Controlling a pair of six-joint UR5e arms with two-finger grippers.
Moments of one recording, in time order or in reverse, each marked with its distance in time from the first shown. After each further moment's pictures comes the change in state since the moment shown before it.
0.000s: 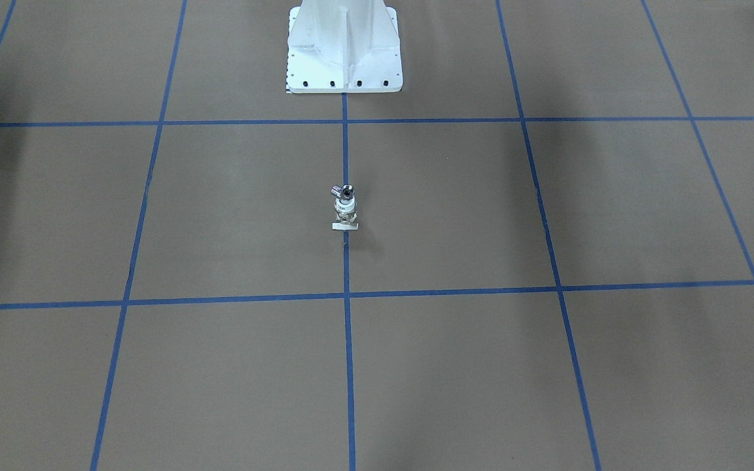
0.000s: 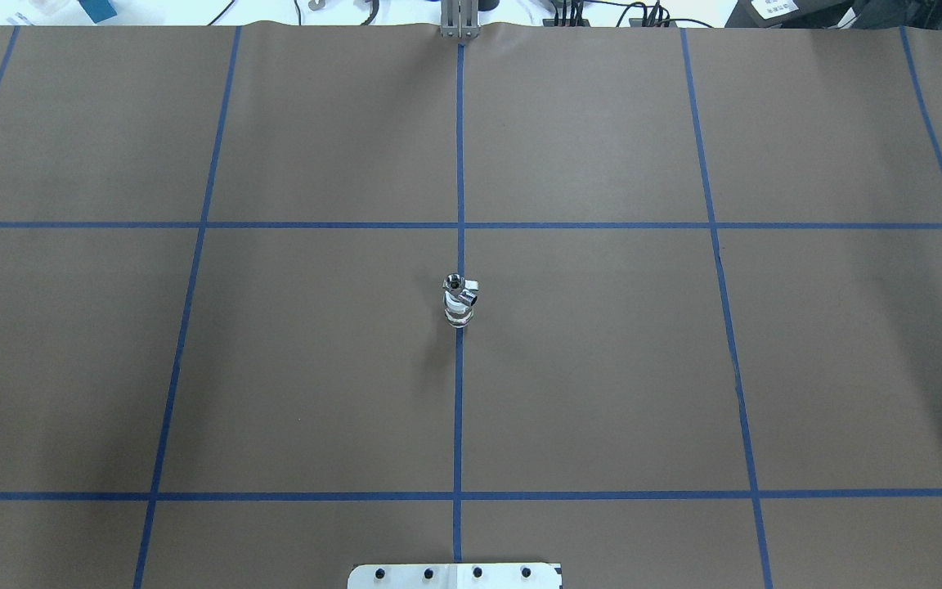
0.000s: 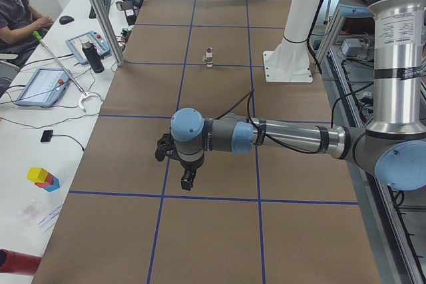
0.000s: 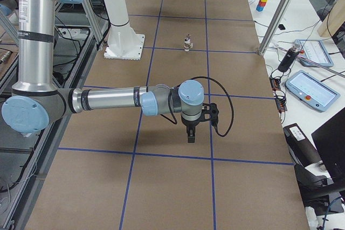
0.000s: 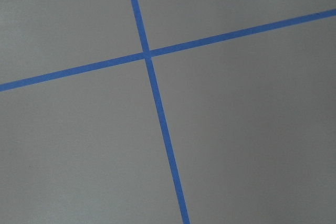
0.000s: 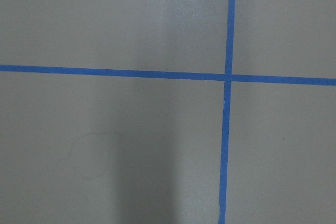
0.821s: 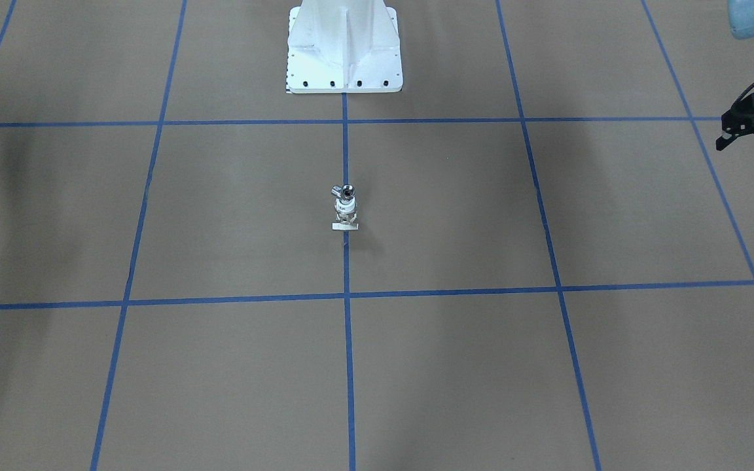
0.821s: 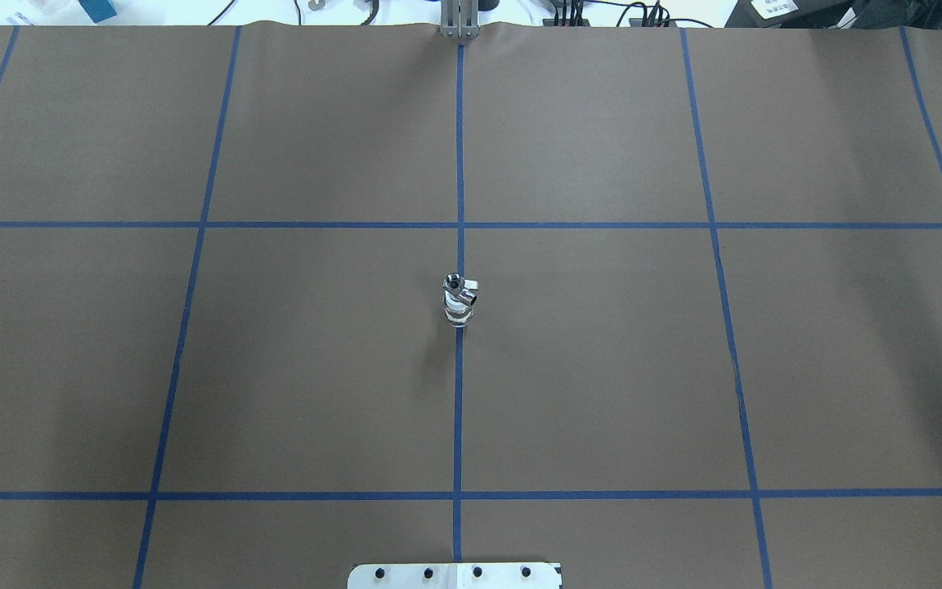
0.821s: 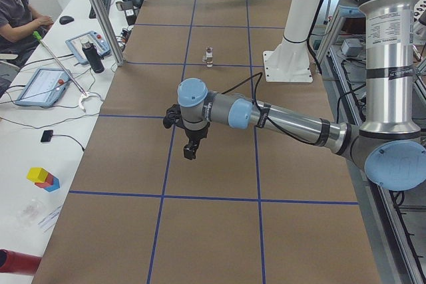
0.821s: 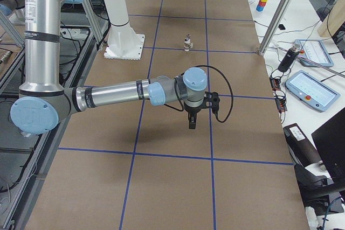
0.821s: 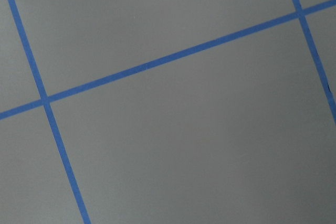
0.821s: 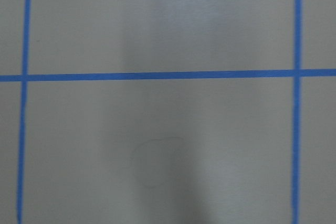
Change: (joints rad) left arm 0.105 0.019 -0.121 0.001 0.003 -0.001; right arm -0.034 0.013 0.010 0.002 0.007 0.057
